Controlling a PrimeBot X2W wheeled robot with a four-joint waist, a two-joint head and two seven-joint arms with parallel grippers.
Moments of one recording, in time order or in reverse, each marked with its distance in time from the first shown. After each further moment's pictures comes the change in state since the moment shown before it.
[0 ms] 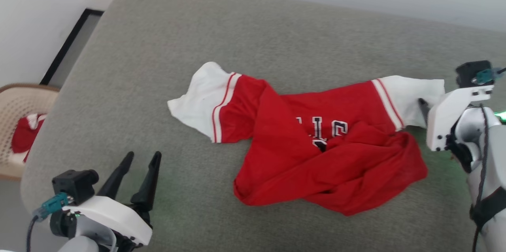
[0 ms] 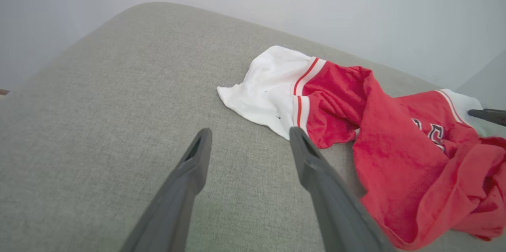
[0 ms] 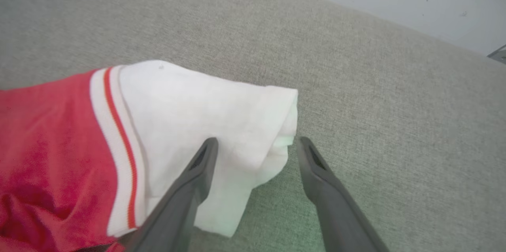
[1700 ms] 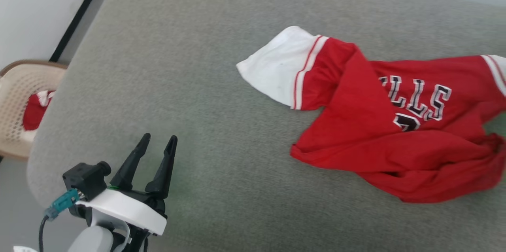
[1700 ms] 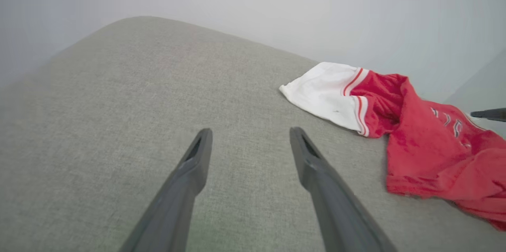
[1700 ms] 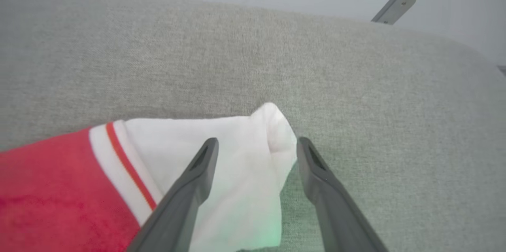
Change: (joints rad) left arm -0.004 -0.208 0.179 0.065 0.210 -0.202 -0.035; right arm -0.335 -0.135 -0.480 0.360 -0.399 0.000 0.012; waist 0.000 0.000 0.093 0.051
